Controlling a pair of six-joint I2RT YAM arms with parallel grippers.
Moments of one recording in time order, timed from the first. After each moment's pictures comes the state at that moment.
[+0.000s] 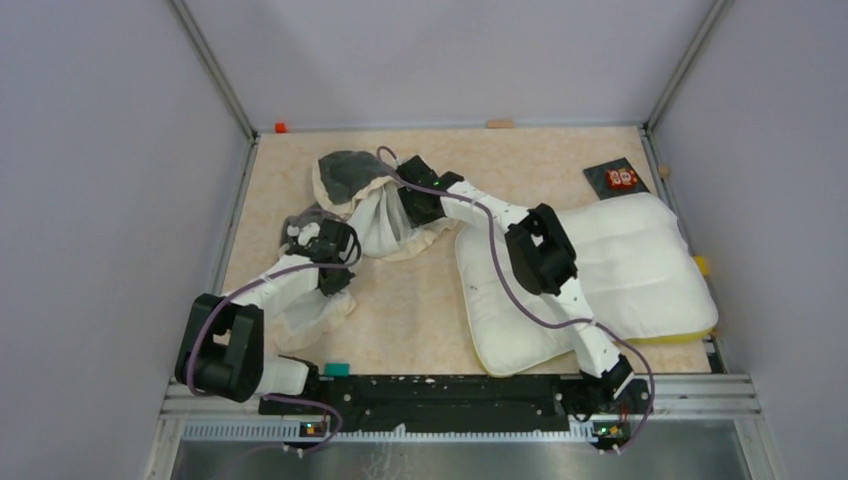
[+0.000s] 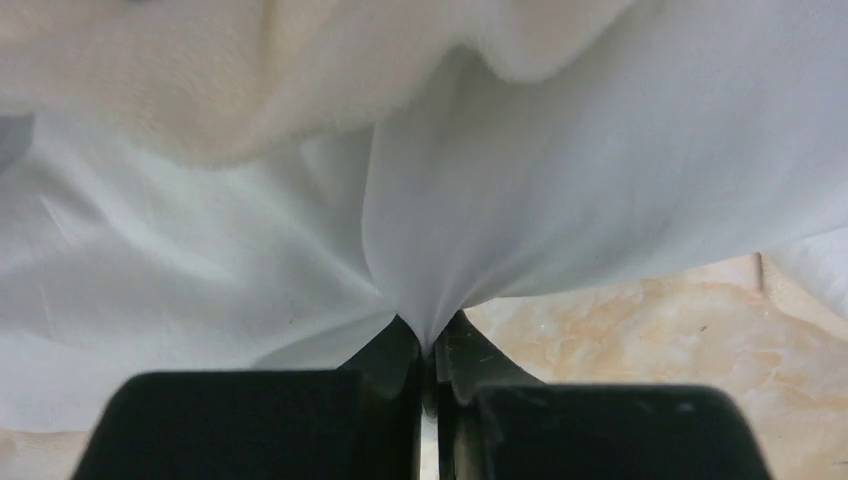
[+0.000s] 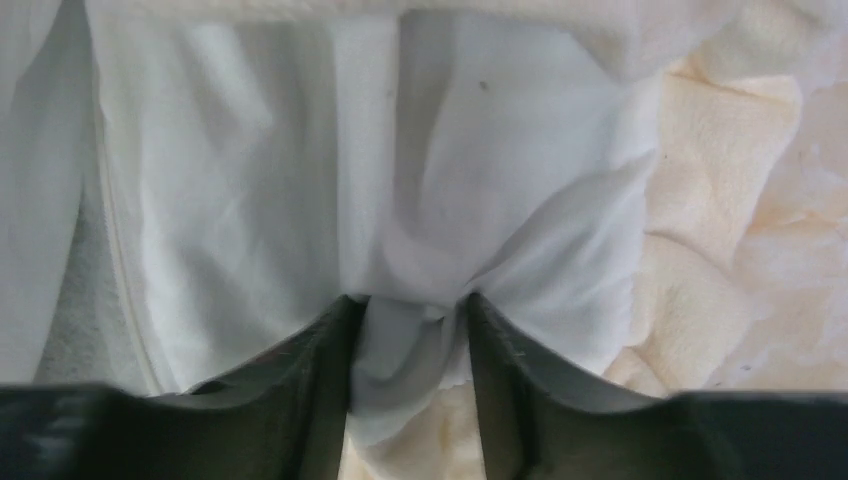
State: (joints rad) left arm -0.28 1.36 0.68 -0.51 -0.31 -0.88; right arm 0.76 2.41 2.04 -0.60 0.18 0.25
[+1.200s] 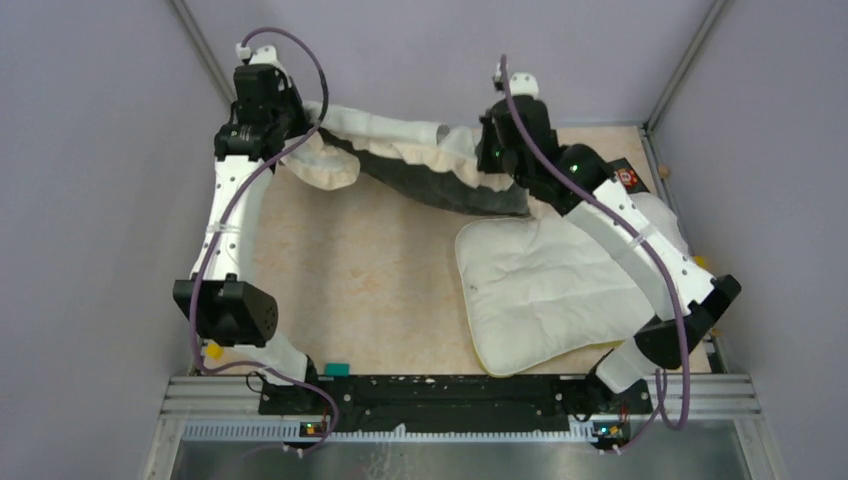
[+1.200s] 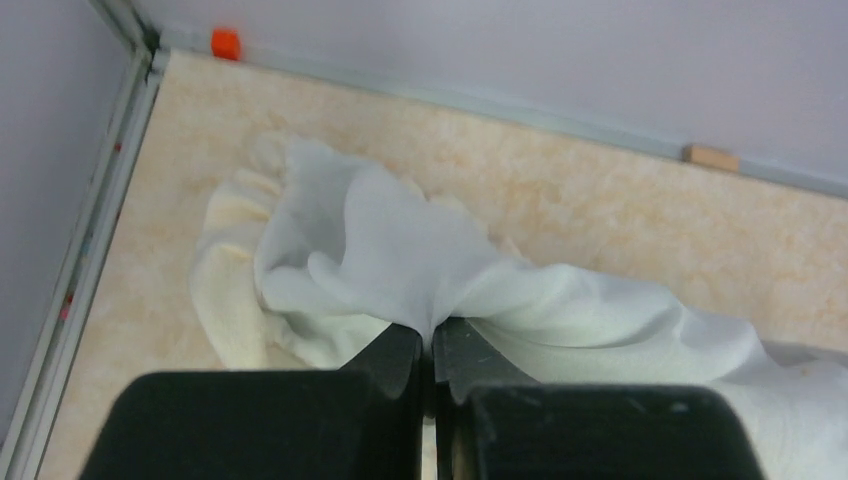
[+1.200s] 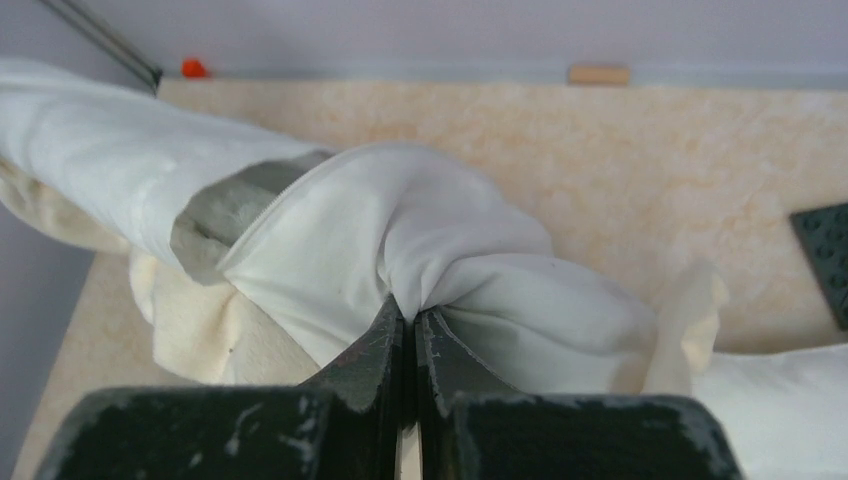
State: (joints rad) left arm -0.04 1.65 1.90 -0.62 -0.06 -0.27; right arm 0.72 1.59 1.97 -0.78 0.43 0.38
